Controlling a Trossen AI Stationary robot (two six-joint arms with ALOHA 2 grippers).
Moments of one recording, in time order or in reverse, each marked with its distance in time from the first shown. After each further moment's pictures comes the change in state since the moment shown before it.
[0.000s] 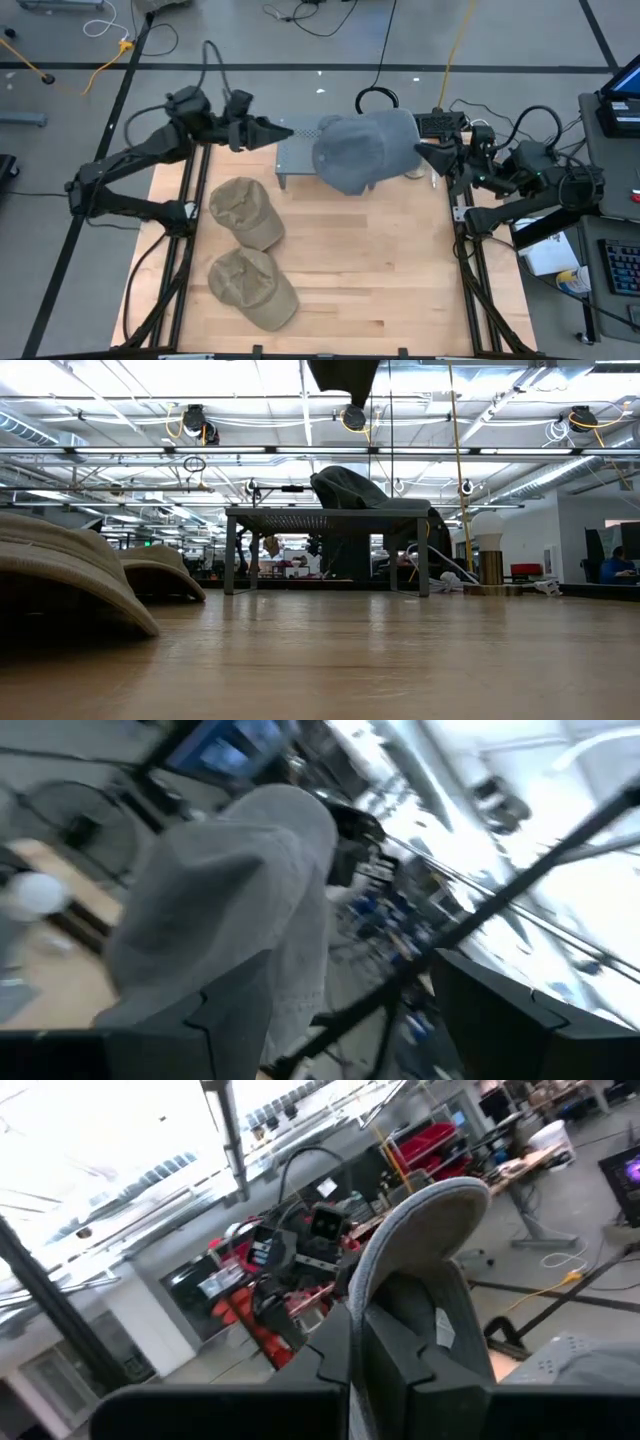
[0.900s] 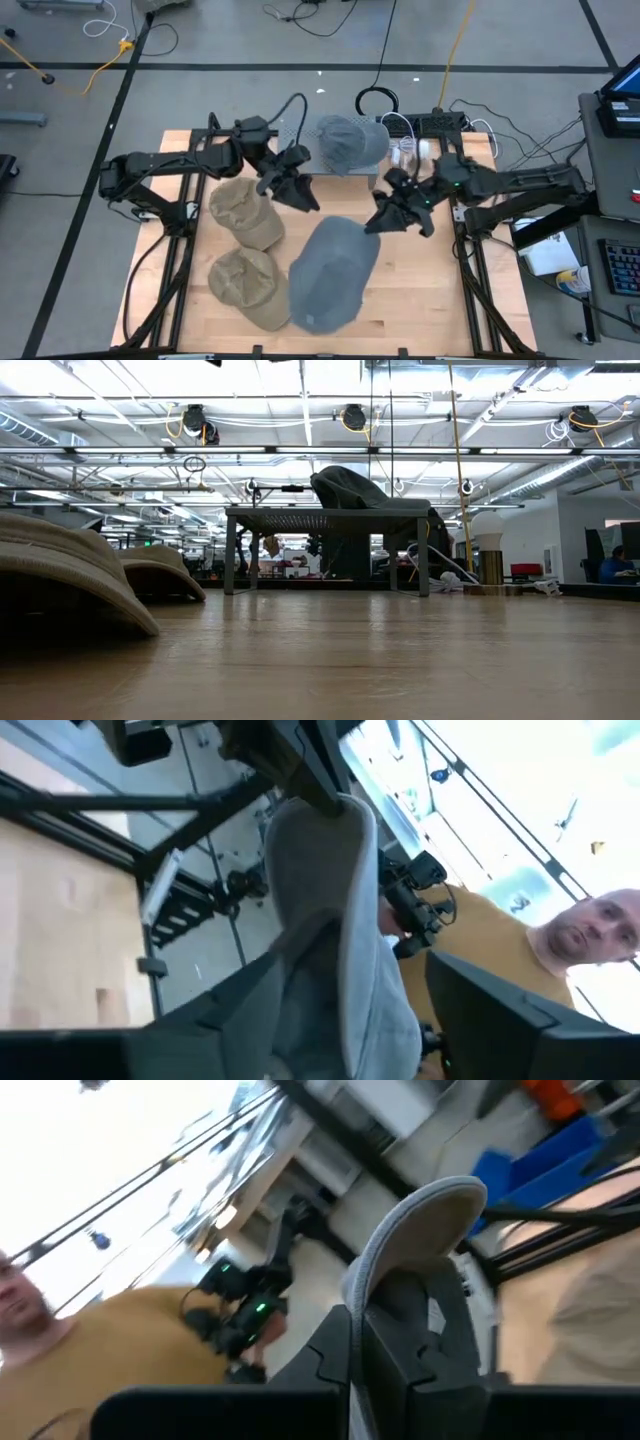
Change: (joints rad) left arm -0.209 0.307 -0.001 0.223 0.489 -0.111; right arm -0.079 0.365 0.001 0.240 -0.967 0.404
